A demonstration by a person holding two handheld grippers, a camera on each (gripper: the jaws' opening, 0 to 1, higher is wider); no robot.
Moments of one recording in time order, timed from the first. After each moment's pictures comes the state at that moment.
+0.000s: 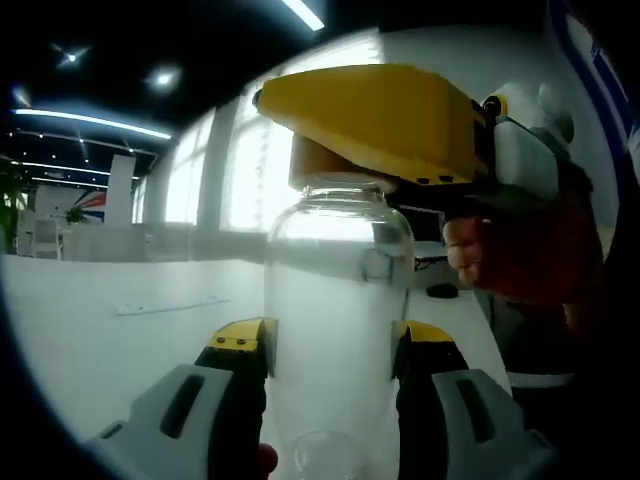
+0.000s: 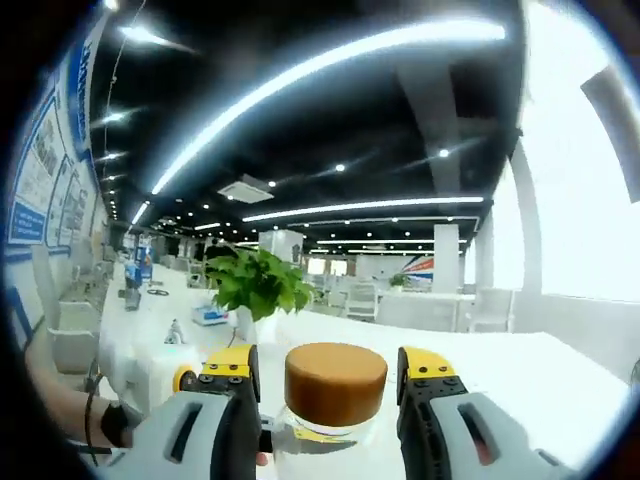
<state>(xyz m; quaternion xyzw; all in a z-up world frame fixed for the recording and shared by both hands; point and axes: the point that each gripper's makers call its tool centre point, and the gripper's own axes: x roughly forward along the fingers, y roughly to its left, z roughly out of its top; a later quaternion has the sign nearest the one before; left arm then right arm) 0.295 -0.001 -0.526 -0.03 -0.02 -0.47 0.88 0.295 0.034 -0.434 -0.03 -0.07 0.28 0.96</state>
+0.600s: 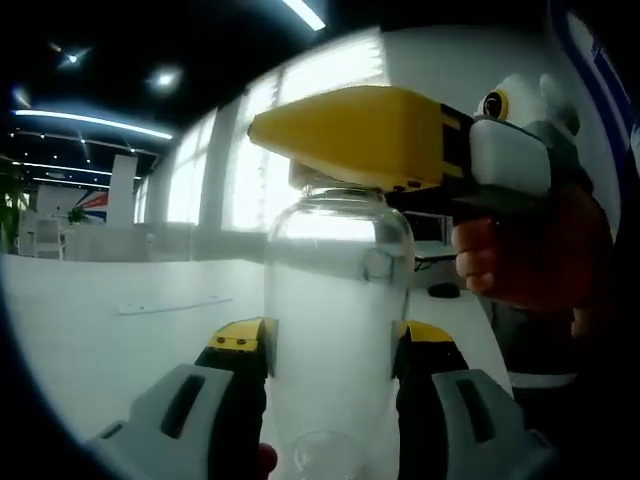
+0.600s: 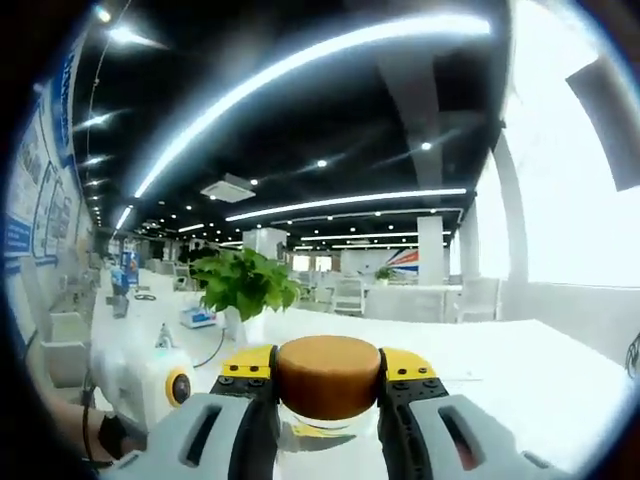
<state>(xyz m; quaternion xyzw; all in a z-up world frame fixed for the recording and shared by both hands) 0.294 0.000 -0.526 -0.03 -0.02 -0.47 0.88 0.298 0.026 -0.440 -0.01 -0.06 0.24 0.97</state>
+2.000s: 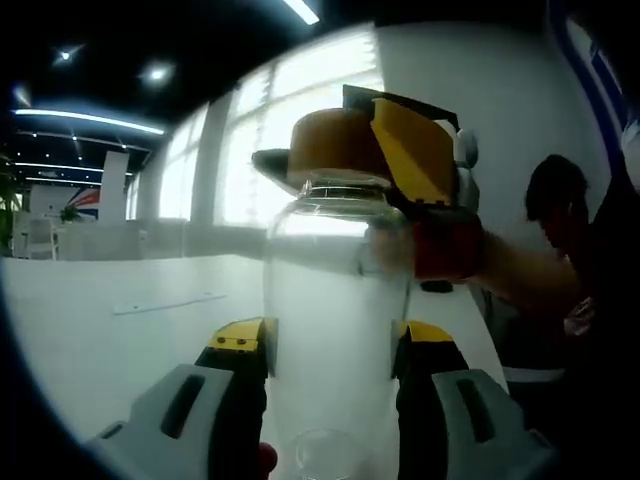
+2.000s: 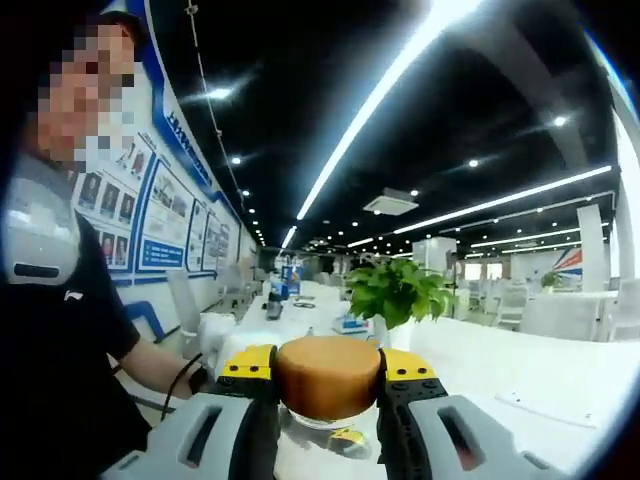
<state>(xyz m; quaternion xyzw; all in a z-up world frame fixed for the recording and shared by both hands) 0.294 -0.001 -0.528 -0.02 -0.01 -0.49 0.87 0.282 0.045 -0.438 -0.01 -0.07 0.61 0.79</state>
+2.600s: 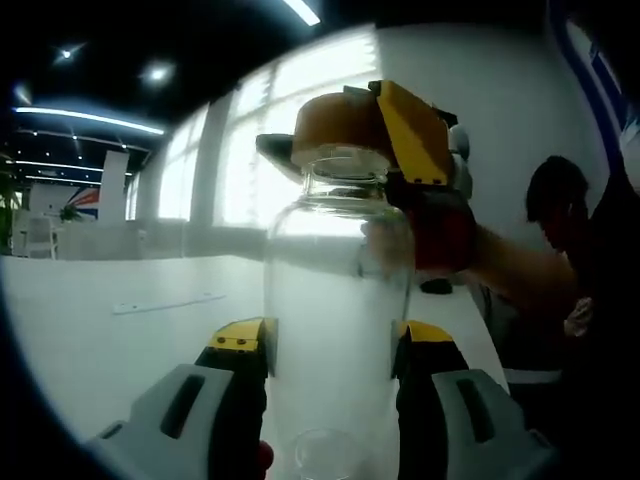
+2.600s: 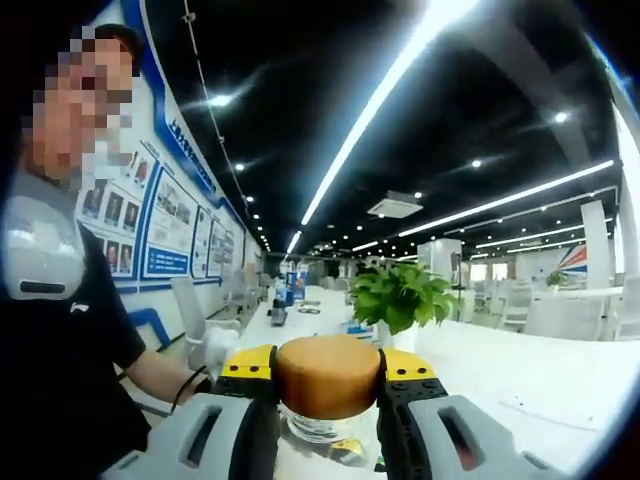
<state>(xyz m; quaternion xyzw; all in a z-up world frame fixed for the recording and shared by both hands) 0.296 -0.002 -0.529 -0.03 -0.01 -0.49 0.87 0.284 0.042 -0.424 0.01 -0.07 0.61 0.79</state>
